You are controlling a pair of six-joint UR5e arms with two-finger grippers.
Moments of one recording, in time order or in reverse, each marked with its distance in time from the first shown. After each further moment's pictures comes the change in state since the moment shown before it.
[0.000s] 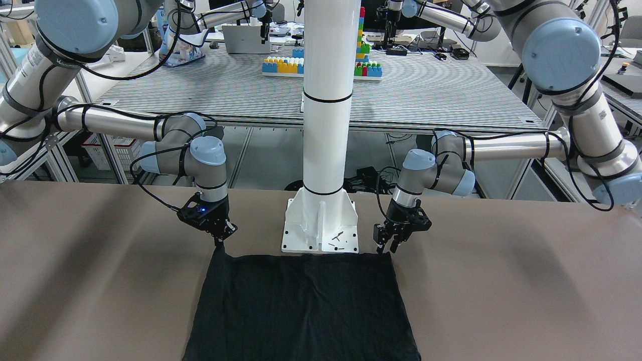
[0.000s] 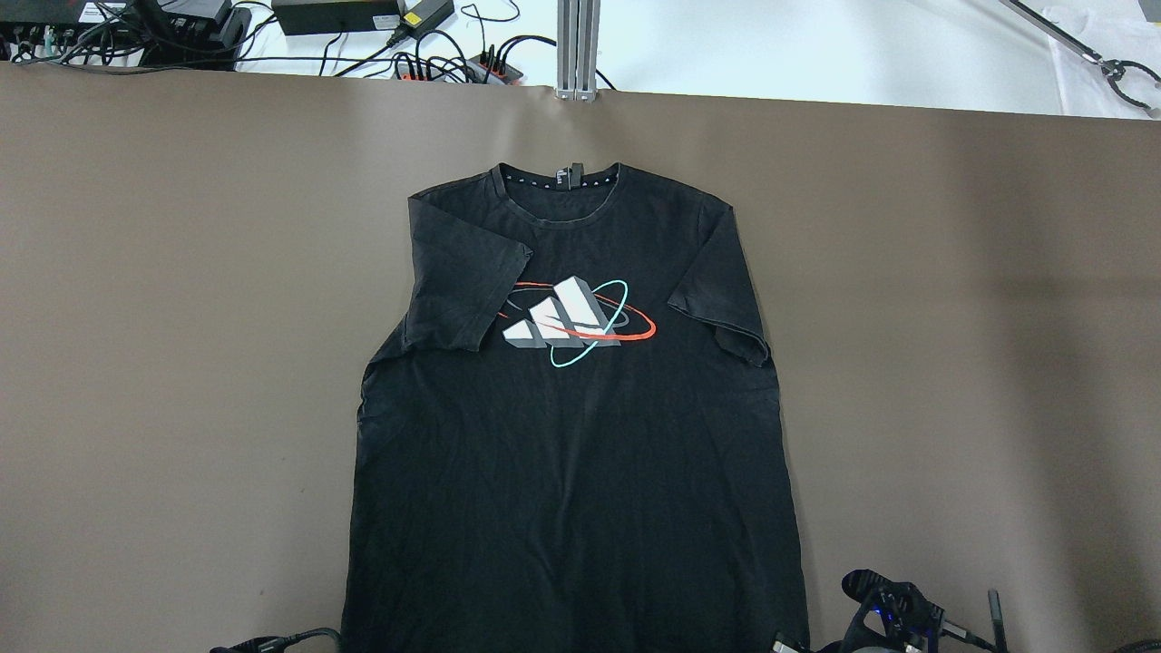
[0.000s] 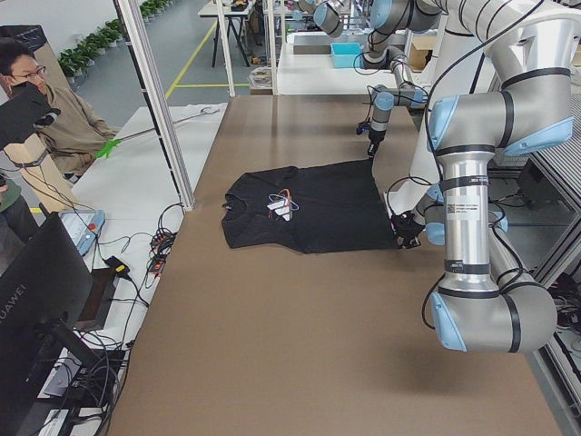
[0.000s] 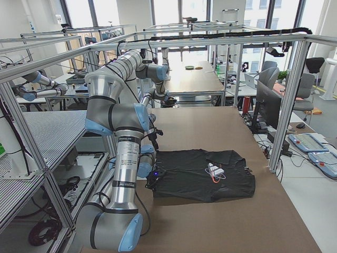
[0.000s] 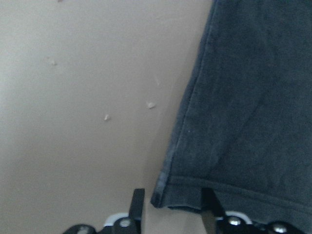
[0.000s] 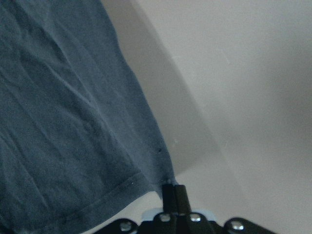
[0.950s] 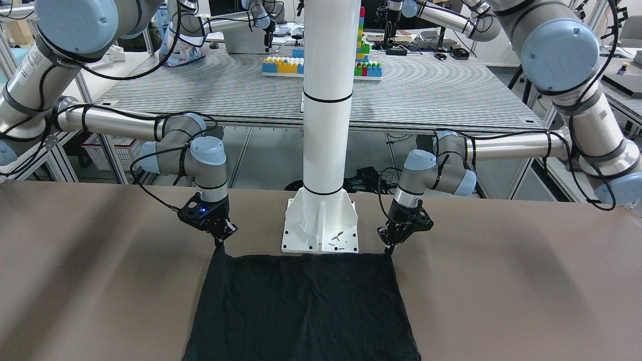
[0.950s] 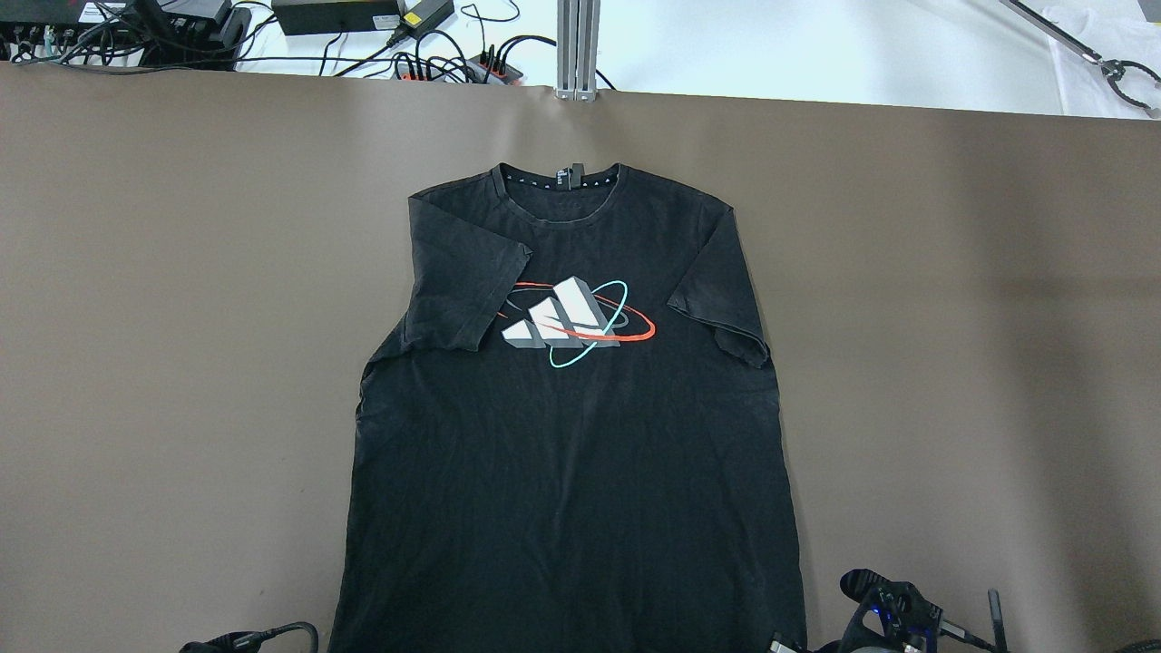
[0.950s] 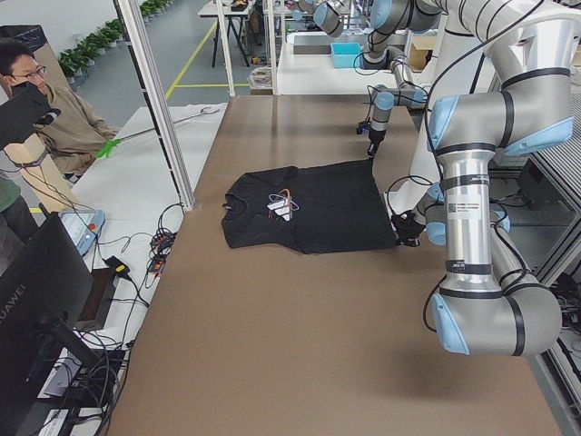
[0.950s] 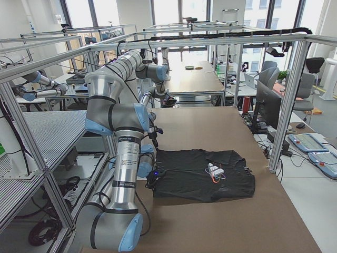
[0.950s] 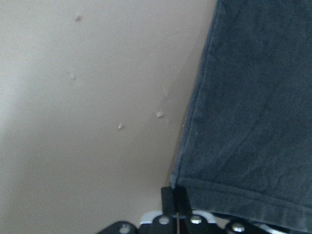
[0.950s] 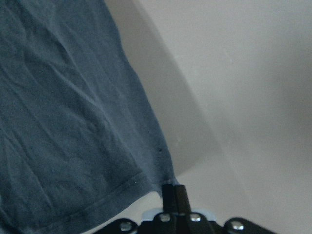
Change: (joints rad) left arm -0.004 0.045 -0.049 -0.001 -0.015 0.004; right arm 0.000 0.004 0.004 0.000 -0.001 0.000
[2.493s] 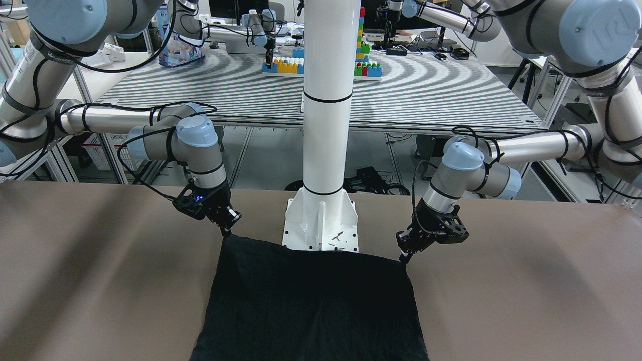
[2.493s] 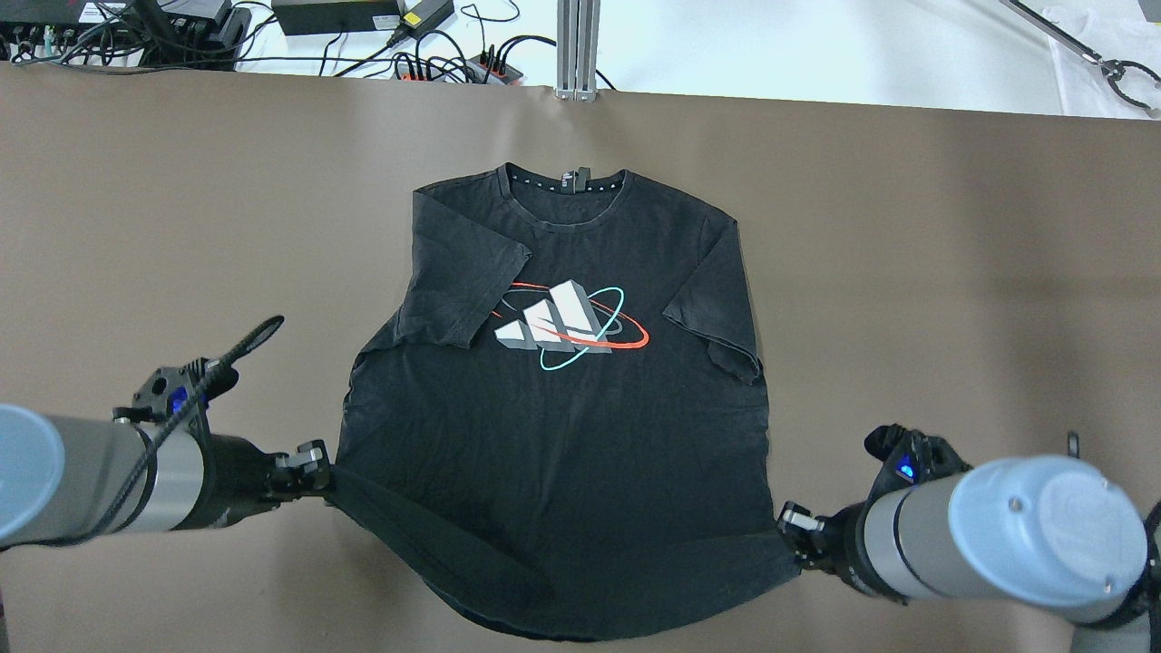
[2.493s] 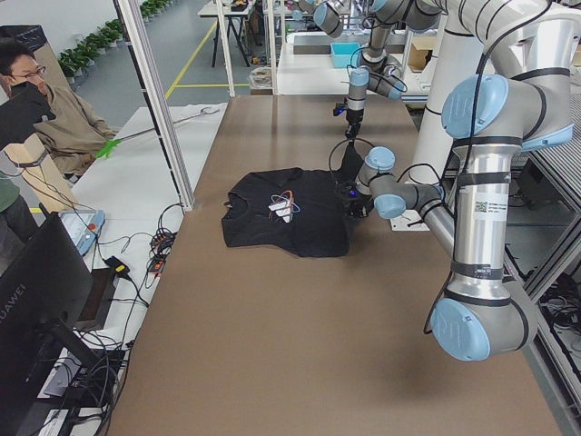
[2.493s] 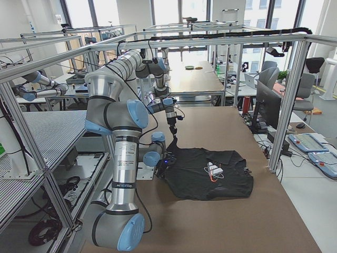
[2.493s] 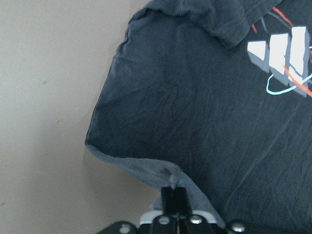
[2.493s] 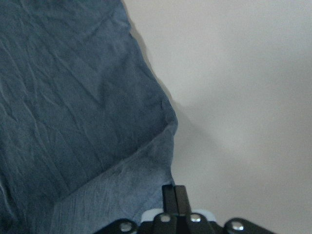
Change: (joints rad) left arm -0.647 -0.165 -0.103 0.120 -0.608 0.322; right arm 0.401 0.167 0.044 -0.158 0.335 -0.239
